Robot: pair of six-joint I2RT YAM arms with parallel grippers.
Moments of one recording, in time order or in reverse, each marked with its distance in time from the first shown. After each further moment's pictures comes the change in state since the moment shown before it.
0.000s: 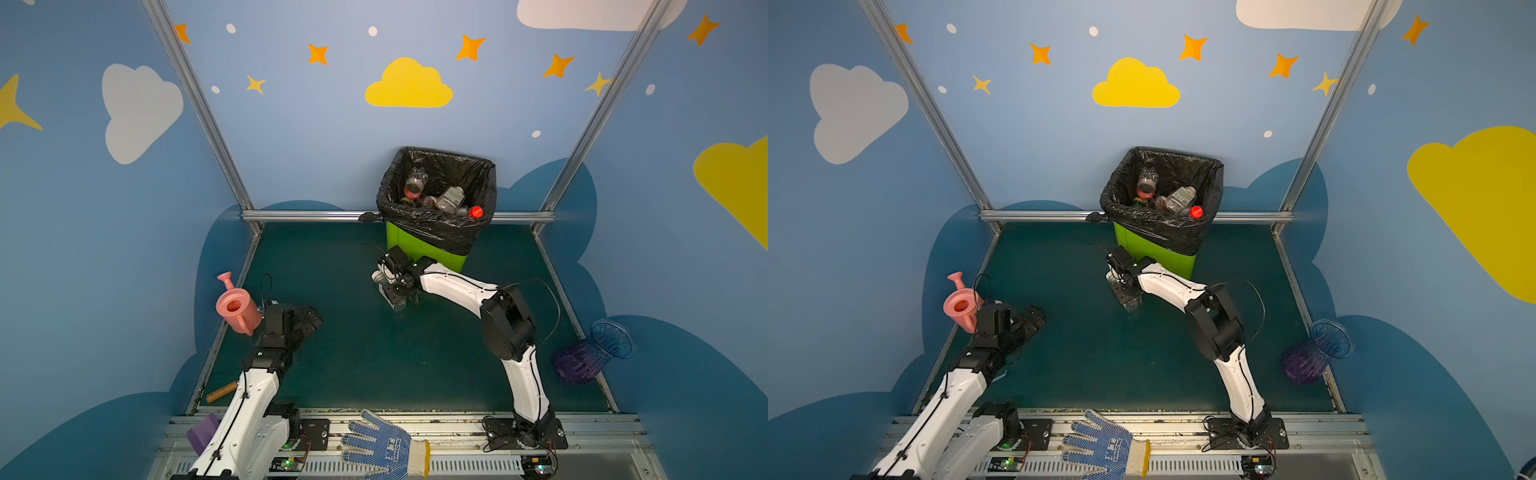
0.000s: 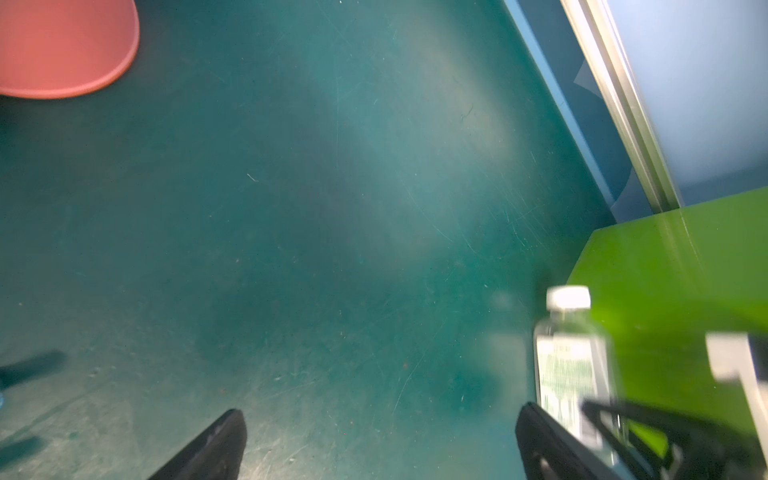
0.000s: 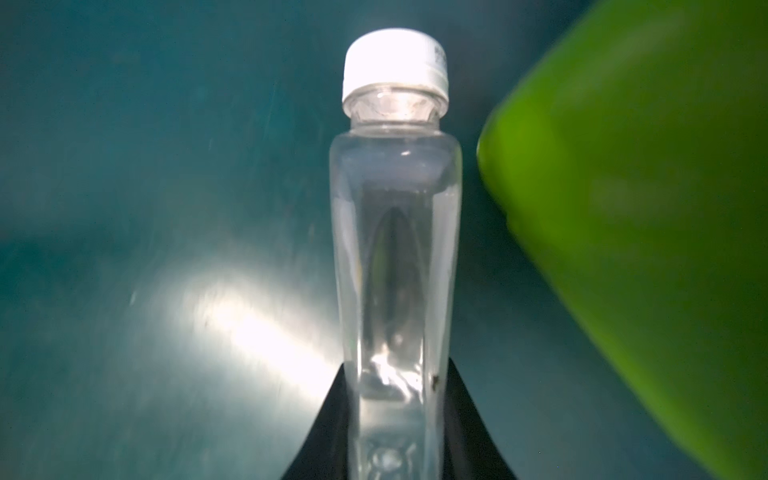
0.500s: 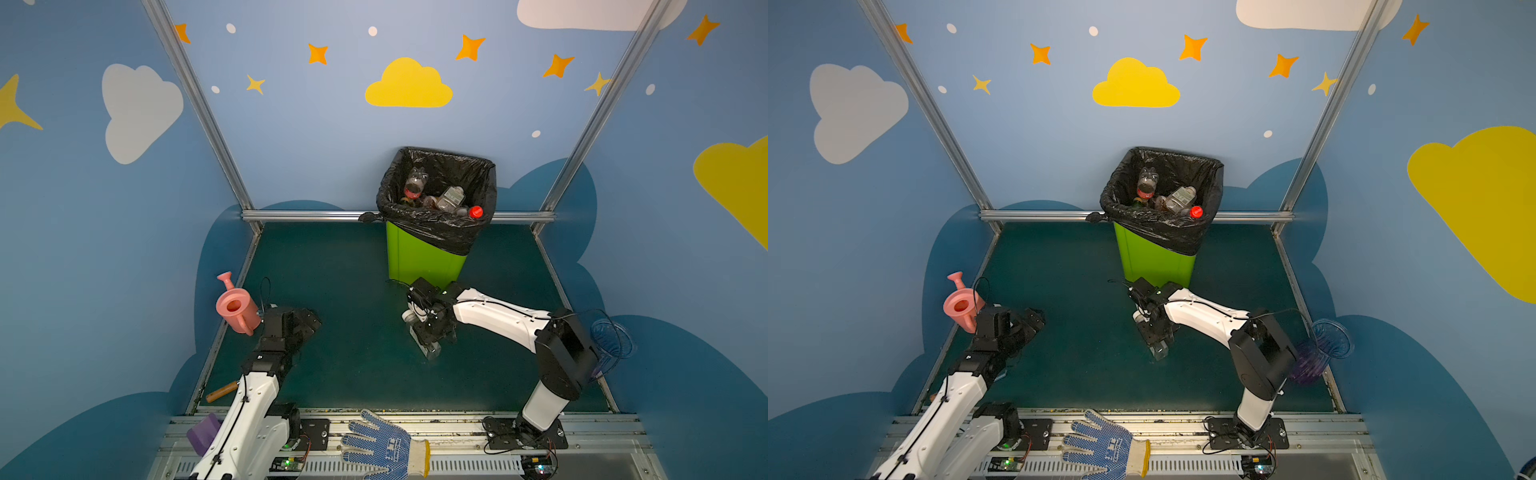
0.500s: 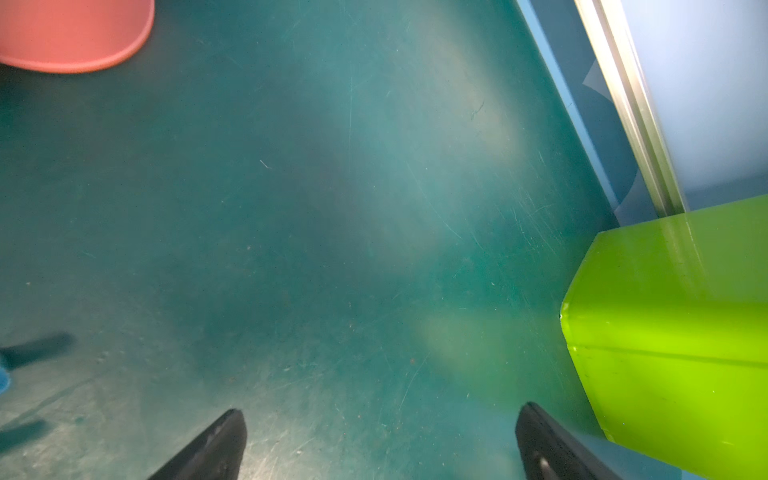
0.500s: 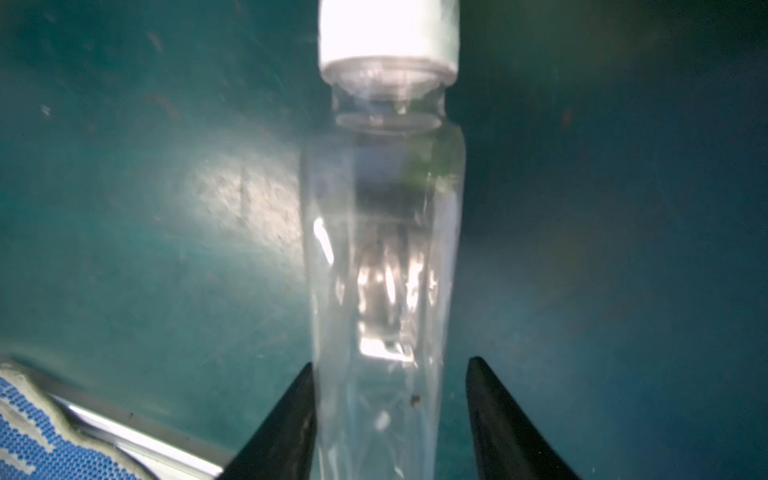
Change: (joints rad) left arm 0.004 -0.023 -0.028 -0.003 0.005 -0.022; right arm 0.044 -0.365 -0.437 -0.214 -0.049 0.121
